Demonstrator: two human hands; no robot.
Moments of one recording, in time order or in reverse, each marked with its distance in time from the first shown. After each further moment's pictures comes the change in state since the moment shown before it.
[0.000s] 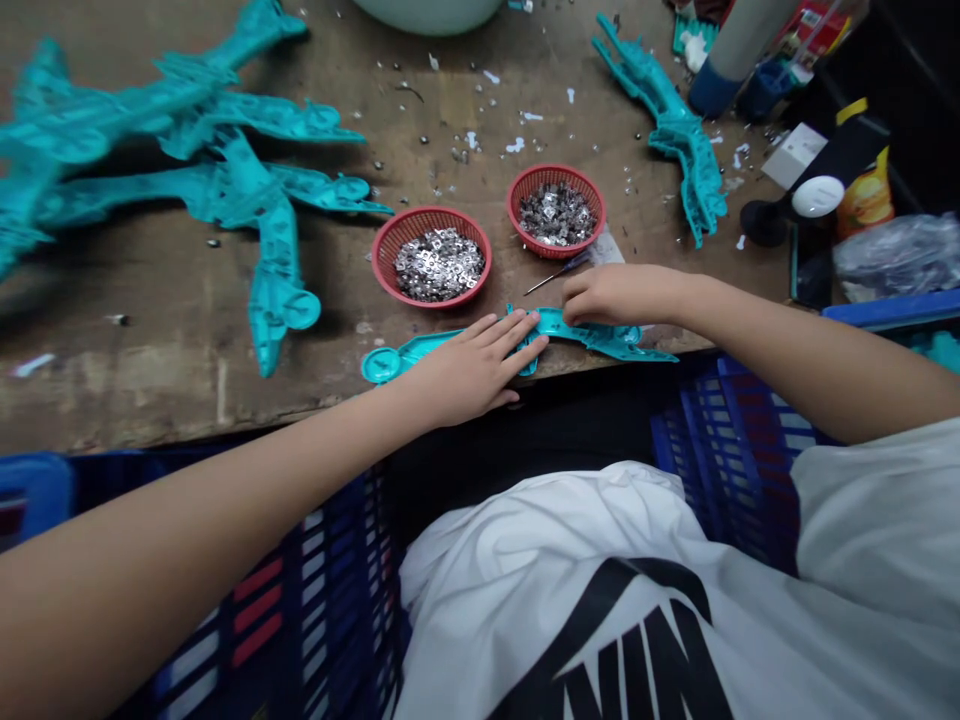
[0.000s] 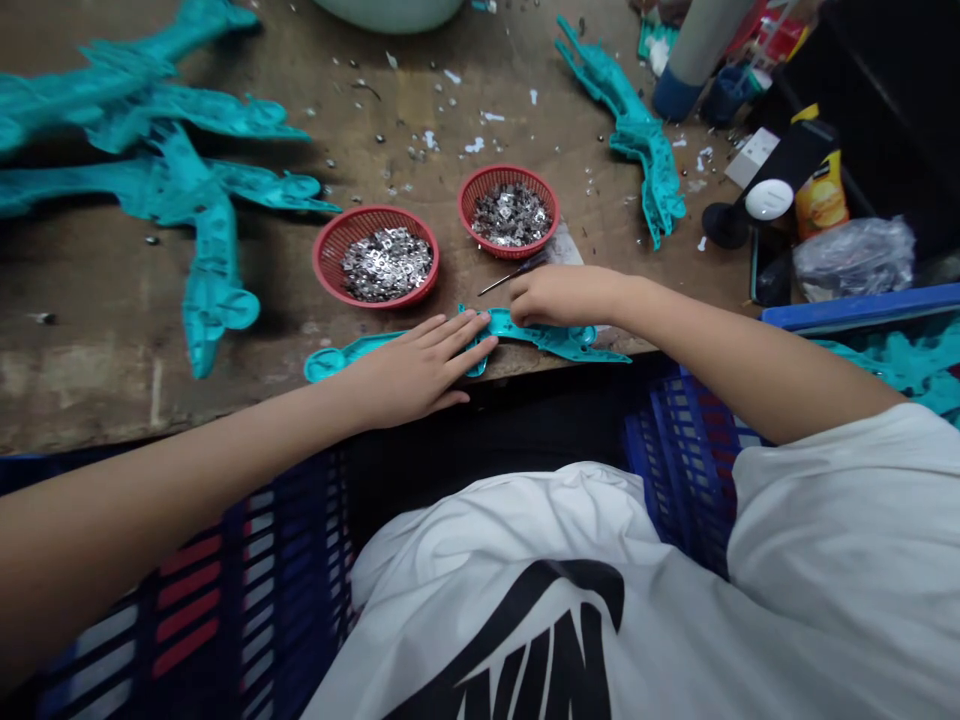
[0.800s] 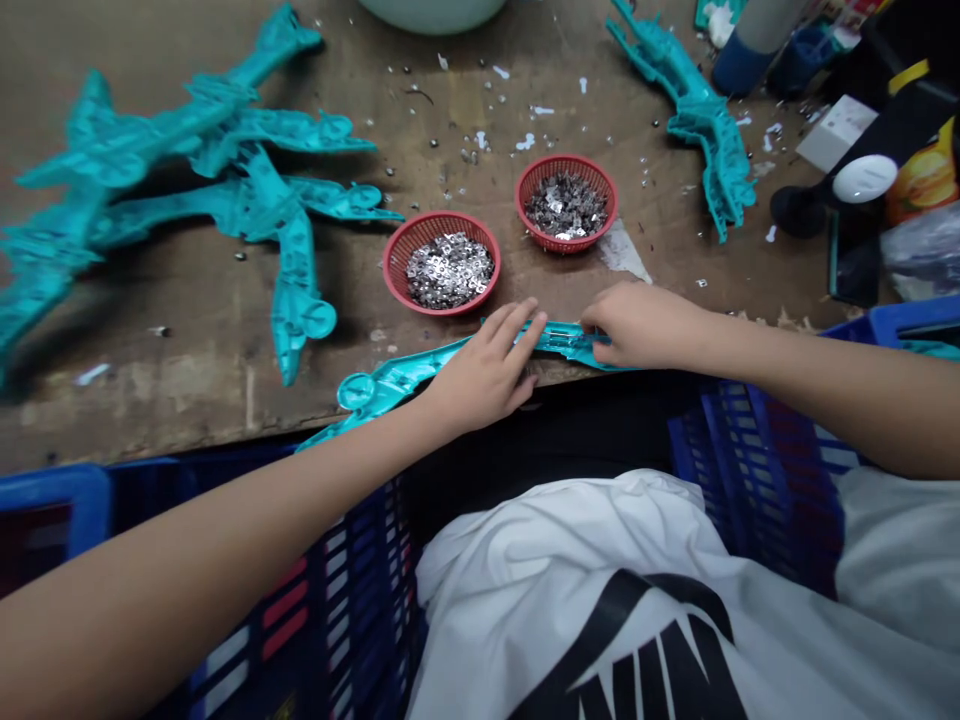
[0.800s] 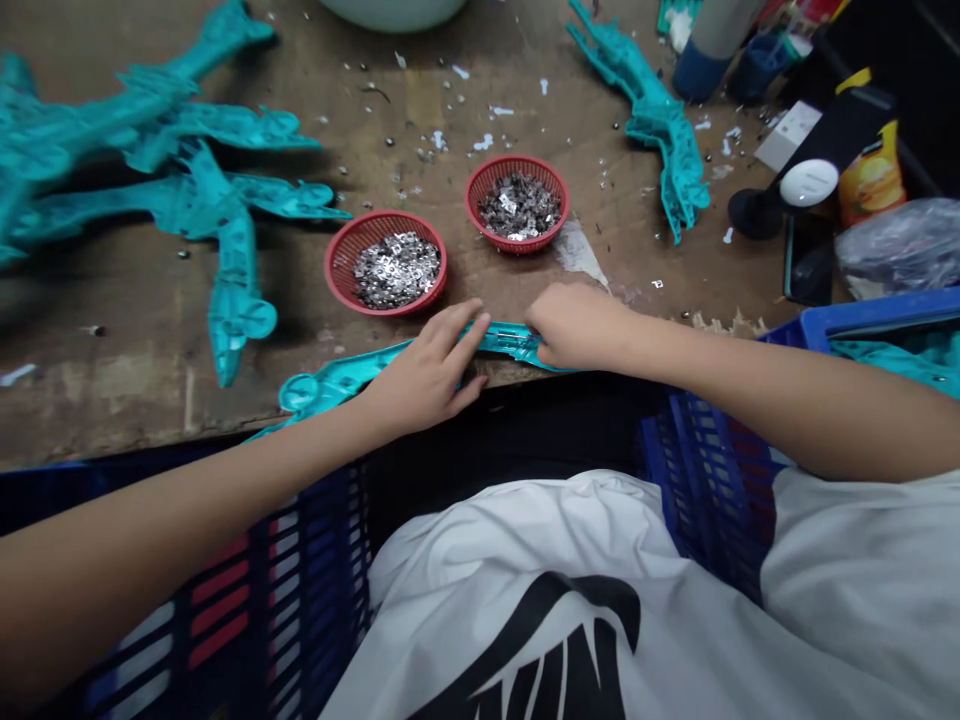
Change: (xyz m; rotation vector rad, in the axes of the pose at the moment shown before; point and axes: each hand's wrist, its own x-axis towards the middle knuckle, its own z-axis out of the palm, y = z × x) left_hand 0.002 0.001 0.024 -0.123 0.349 -0.078; right_hand 0.003 -0.069 -0.004 -0.090 -0.069 0.519
